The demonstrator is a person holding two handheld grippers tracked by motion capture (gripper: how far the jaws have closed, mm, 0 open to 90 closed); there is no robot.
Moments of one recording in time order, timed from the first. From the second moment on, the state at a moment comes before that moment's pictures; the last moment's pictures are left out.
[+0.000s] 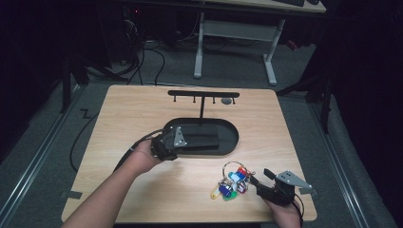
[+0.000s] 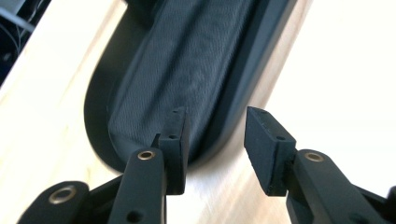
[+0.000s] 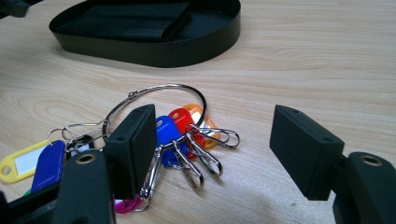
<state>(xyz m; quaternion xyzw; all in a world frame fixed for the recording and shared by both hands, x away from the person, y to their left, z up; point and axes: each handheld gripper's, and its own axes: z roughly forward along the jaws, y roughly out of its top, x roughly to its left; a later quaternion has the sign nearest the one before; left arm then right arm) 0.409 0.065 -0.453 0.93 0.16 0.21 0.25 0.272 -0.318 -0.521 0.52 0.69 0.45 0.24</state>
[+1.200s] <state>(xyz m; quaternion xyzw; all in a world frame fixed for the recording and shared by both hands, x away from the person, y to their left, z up) 0.299 0.184 -0.523 0.85 0.31 0.19 0.38 0.271 -0.310 -0.519 0.51 0.70 0.43 0.27</state>
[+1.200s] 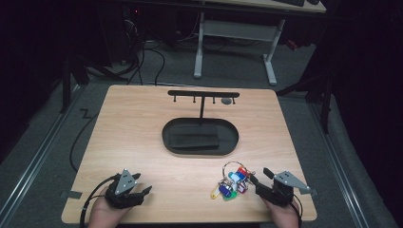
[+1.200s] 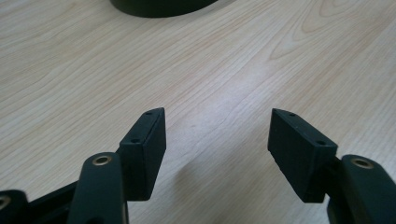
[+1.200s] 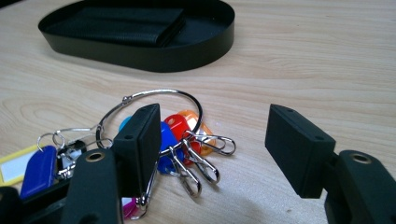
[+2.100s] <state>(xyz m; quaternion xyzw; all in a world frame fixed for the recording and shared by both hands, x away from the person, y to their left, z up) 0.294 0.176 -0.520 0.85 0.28 0.19 0.40 0.313 -0.264 -0.486 0.47 0.82 0.26 0.20</state>
